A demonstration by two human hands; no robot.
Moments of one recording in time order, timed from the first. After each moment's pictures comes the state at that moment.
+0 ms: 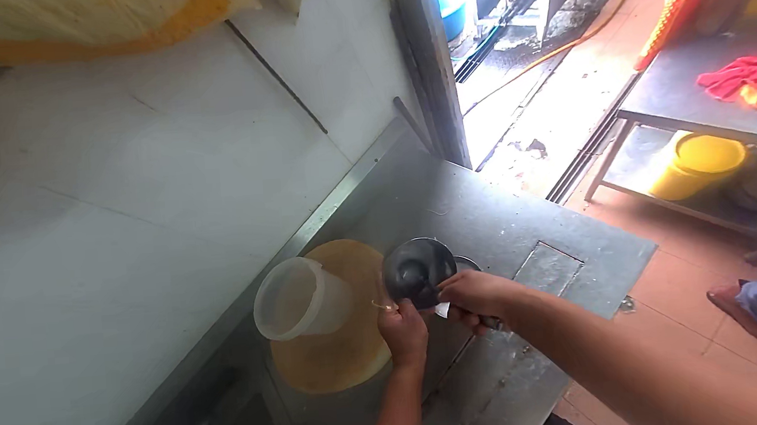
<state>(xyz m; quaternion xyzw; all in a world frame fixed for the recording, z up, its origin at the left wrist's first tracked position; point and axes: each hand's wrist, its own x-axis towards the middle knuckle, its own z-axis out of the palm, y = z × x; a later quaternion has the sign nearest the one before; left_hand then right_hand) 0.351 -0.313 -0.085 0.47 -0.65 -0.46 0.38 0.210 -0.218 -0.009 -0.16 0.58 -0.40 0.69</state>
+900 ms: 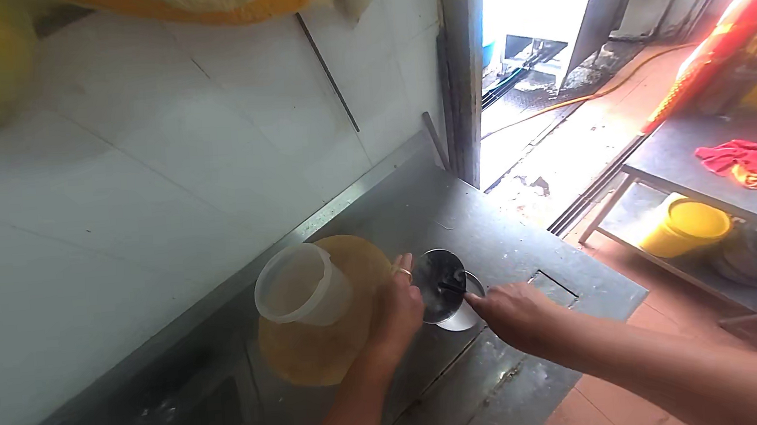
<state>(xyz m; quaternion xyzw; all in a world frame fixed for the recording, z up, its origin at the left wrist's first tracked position) 0.343 -0.341 0.007 0.43 -0.86 -0.29 0.01 0.206 -0.188 0.028 -0.59 0.76 0.09 0.26</state>
